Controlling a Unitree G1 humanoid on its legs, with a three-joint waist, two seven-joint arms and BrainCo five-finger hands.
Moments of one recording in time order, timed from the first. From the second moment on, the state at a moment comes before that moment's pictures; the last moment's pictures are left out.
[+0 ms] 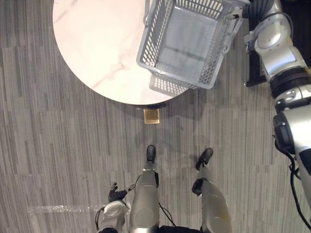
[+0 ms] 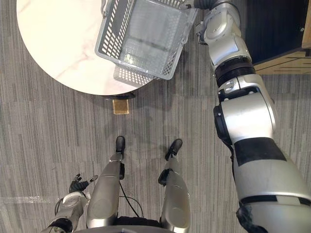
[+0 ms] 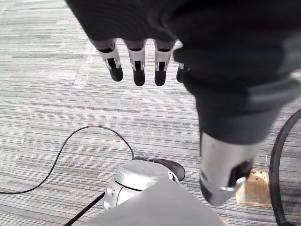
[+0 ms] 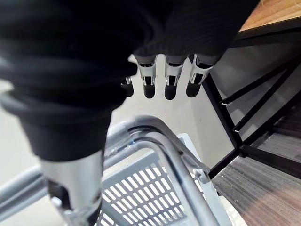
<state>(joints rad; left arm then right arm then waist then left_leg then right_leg) -0.09 0.16 0.10 1.04 -0.20 -0.12 0.26 -1.57 -0.50 0.28 1.16 -0.29 -0.02 -0.23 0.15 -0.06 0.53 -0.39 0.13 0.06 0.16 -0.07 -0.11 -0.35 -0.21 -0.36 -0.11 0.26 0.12</state>
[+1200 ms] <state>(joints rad) -0.13 0.15 0.00 1.08 -0.27 -0.12 0.26 -1.55 -0.59 0.40 1.15 -0.51 -0.05 -0.25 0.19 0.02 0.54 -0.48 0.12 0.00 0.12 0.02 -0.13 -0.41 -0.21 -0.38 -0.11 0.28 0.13</state>
